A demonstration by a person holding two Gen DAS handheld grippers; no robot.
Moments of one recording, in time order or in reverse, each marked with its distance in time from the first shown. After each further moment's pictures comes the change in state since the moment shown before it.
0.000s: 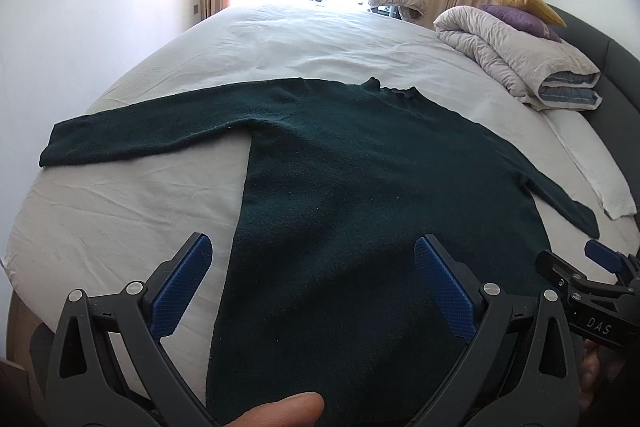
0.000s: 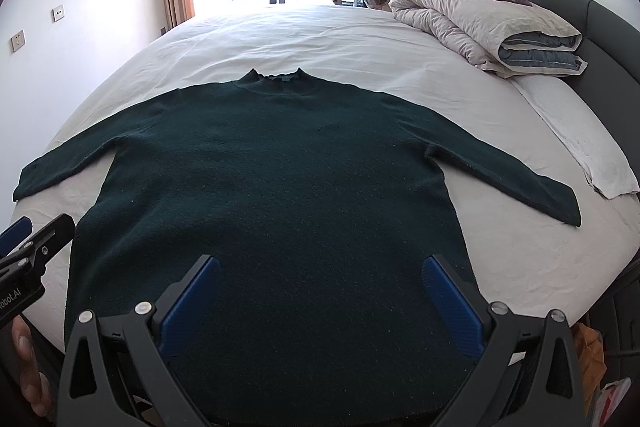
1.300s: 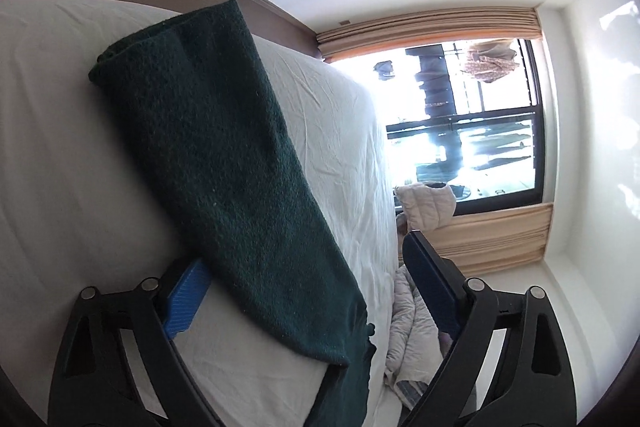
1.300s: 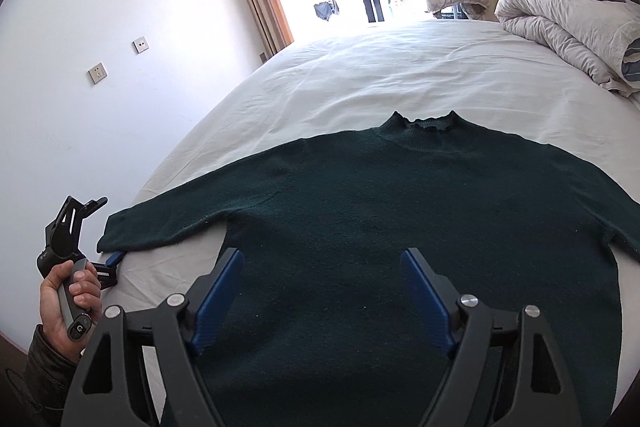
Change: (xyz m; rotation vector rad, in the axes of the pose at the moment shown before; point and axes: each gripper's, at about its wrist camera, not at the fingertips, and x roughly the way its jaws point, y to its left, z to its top) left arm 0.139 0.422 0.033 -1.186 -0.252 -0.373; right arm 0.067 0.086 0.087 -0.003 -0.063 0.444
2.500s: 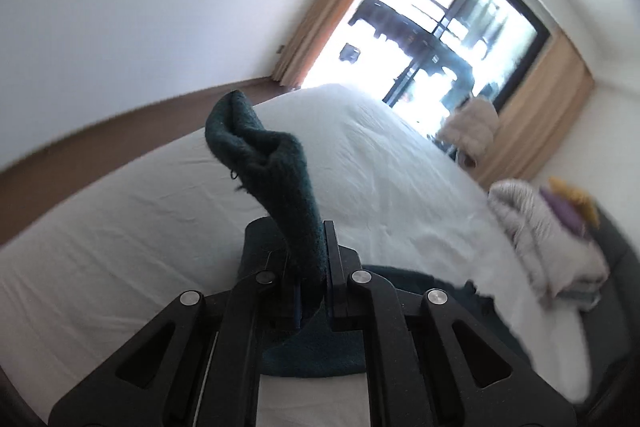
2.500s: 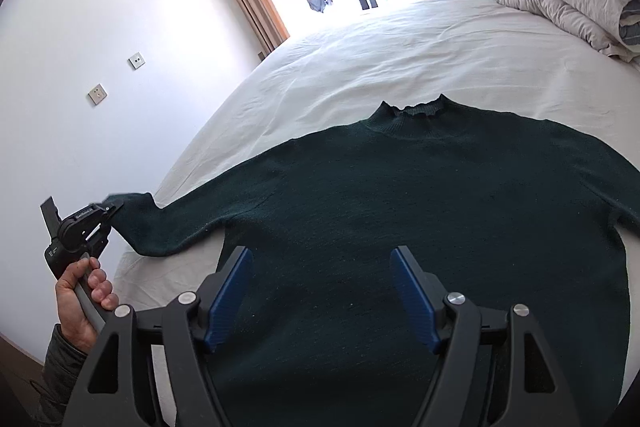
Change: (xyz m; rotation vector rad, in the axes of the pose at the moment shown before) left arm 0.031 -0.092 -0.074 0.870 -0.081 0.241; right arm 0.000 -0.044 0.013 0.115 0.045 0.088
